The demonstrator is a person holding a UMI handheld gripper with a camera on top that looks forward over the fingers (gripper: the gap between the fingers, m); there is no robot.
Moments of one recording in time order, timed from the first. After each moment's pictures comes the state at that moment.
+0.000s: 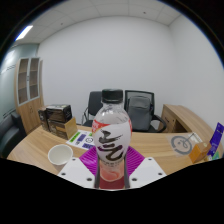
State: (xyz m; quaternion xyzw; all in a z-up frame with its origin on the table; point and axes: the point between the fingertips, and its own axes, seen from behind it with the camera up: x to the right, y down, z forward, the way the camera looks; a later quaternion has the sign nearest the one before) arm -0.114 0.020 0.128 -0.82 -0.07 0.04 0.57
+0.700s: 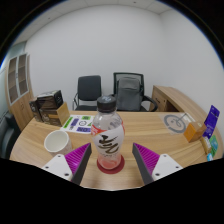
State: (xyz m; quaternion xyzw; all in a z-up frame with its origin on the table) arm -0.098 -0.019 0.082 -0.87 -0.01 0.01 0.49
